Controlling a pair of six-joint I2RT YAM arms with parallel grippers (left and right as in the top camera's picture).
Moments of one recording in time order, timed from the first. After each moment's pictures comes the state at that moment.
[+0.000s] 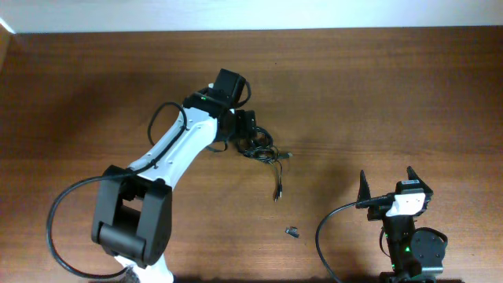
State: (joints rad) left arm -0.38 1.88 1.39 -0.77 -0.03 -0.51; right arm 0.00 0.01 0.01 -0.07 -0.05 -0.09
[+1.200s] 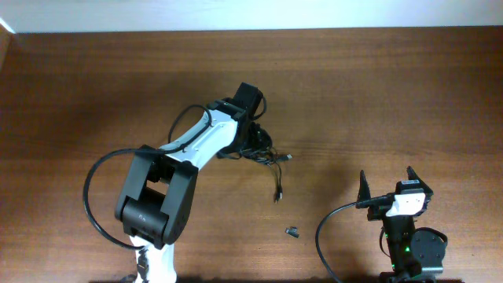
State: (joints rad) left arm -0.45 2.03 1.40 -0.75 -0.03 -0.66; right arm 0.00 0.01 0.01 -0.07 -0.05 -0.09
